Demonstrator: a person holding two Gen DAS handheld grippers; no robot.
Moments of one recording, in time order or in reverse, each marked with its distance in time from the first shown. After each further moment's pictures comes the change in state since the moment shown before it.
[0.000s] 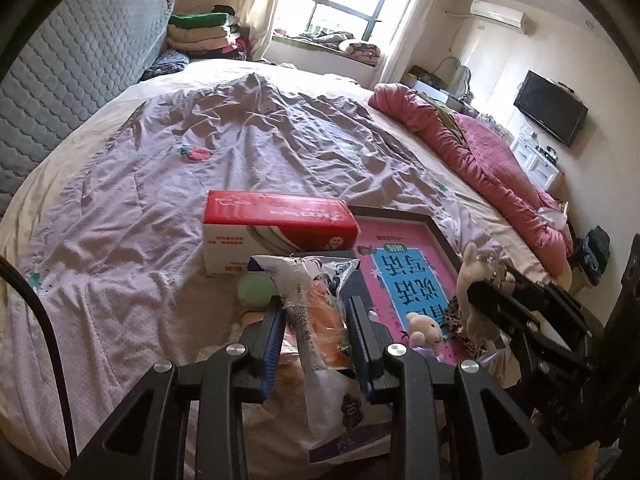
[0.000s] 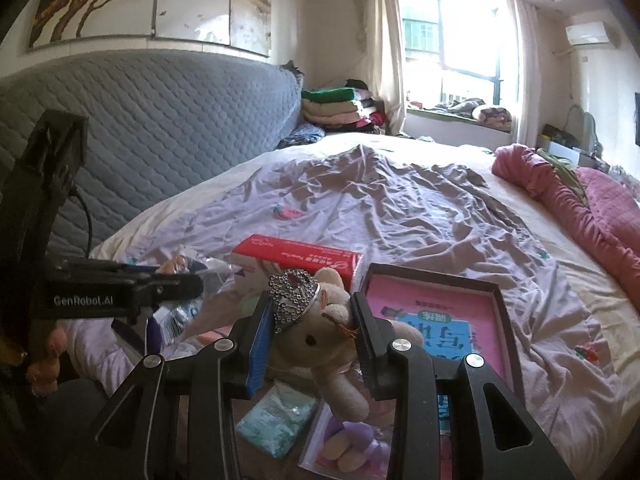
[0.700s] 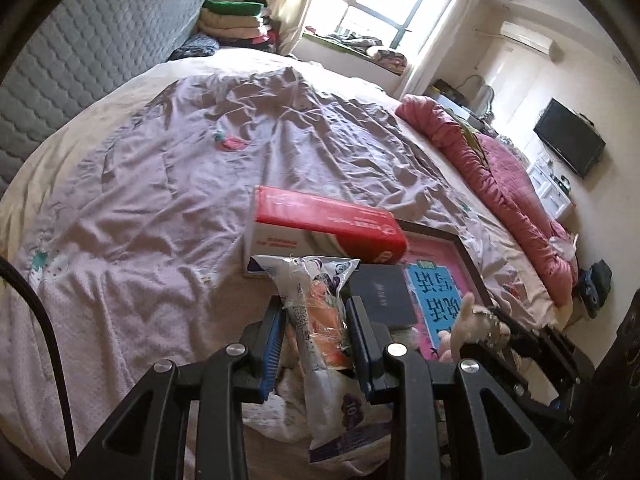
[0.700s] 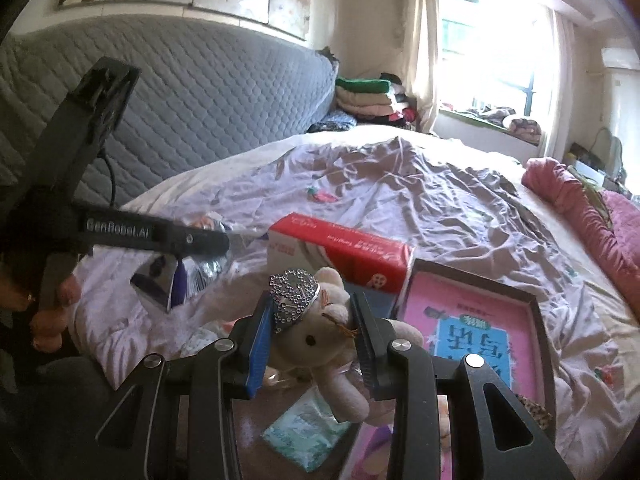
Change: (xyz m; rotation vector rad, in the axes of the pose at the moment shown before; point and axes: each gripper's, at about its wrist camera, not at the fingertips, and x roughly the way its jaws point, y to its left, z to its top) left arm 0.009 0.054 0.006 -0.115 -0.004 0.009; right arm 0.037 0.043 -0.011 -0.103 0.042 0.061
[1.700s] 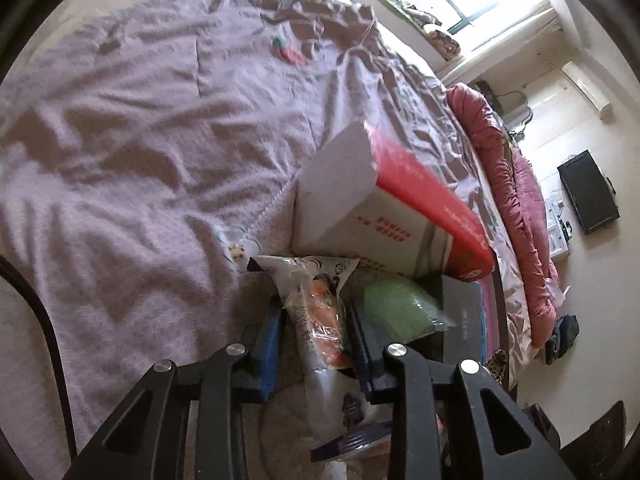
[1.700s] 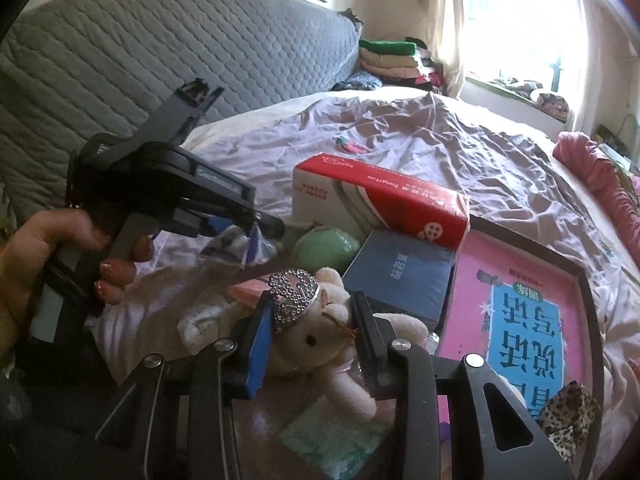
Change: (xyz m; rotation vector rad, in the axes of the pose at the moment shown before) left arm 0.100 0.096 0.007 -0.288 0.199 -0.079; right arm 0.065 0.014 -0.026 -0.031 0.130 0.093
